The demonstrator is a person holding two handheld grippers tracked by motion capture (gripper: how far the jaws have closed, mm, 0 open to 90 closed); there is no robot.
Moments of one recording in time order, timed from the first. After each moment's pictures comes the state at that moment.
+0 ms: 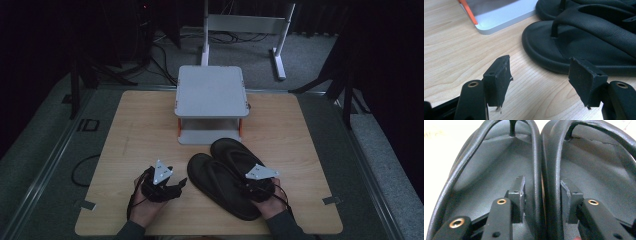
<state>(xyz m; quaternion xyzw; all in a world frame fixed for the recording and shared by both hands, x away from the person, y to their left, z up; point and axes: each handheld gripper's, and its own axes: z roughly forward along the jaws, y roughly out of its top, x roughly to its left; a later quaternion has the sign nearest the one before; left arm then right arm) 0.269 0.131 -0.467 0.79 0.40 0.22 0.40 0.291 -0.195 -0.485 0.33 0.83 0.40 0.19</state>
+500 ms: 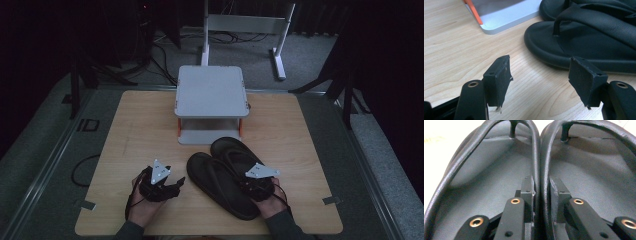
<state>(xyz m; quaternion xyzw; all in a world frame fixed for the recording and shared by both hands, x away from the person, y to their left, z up) 0.268 0.137 -0.465 0.79 0.41 0.23 0.40 0.291 -0.193 -0.480 0.35 0.82 0.40 0.19</state>
